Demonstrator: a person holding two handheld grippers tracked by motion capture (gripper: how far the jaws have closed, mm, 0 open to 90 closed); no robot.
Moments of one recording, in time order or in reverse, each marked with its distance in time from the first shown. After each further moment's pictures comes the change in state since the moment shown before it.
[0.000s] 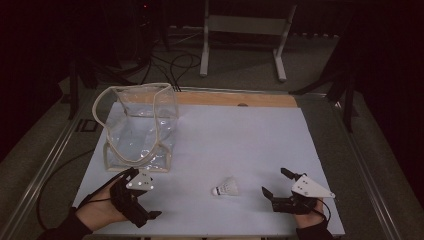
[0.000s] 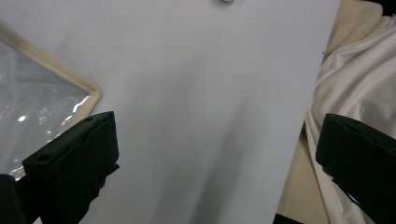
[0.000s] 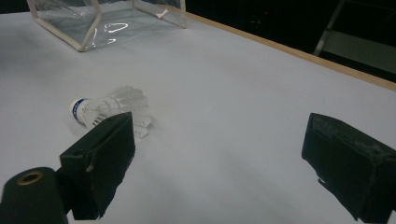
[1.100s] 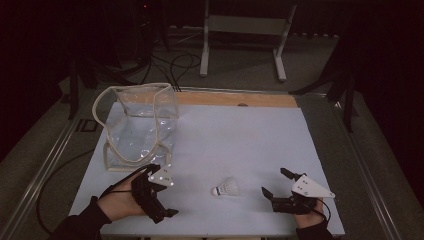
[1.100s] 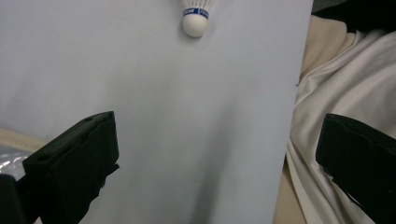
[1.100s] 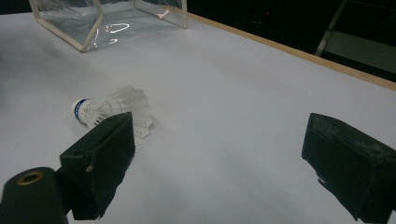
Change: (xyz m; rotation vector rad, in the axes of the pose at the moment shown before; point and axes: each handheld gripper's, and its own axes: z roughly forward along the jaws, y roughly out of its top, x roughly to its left) left arm -0.001 0.041 0.022 -0.017 -0.114 0.062; right arm 0.000 0.000 0.000 -0.002 0.004 -0.003
